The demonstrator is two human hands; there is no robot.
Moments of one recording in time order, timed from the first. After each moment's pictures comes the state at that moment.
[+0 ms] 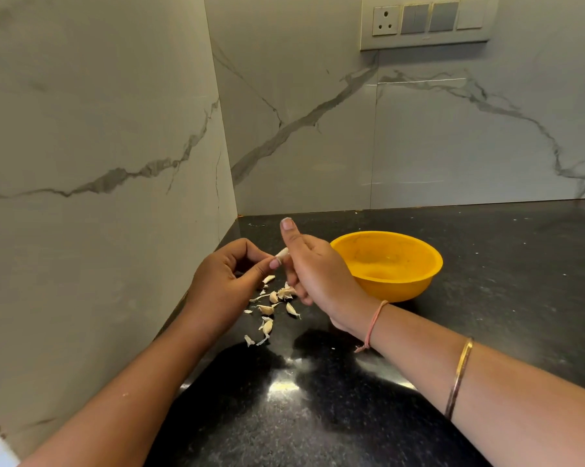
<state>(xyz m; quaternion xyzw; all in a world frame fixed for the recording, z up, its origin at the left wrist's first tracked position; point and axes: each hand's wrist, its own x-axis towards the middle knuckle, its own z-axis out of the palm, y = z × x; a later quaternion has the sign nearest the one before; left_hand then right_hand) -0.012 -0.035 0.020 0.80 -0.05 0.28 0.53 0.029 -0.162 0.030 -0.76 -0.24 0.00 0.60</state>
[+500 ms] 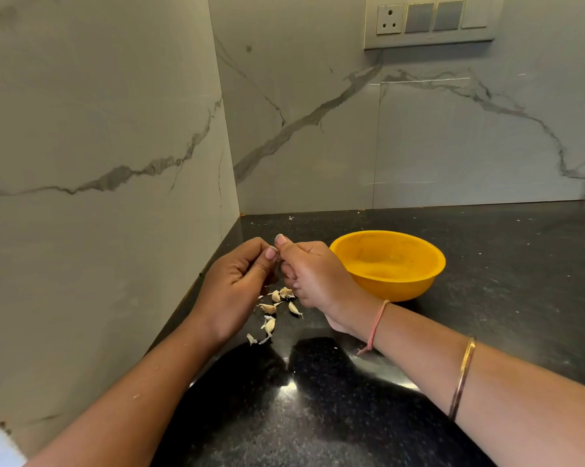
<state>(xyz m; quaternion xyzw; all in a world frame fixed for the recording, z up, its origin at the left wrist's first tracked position) -0.018 -0.041 0.020 0.81 -0.13 0.27 0.51 0.030 -0.158 0.026 -0.72 -0.27 0.05 0.63</state>
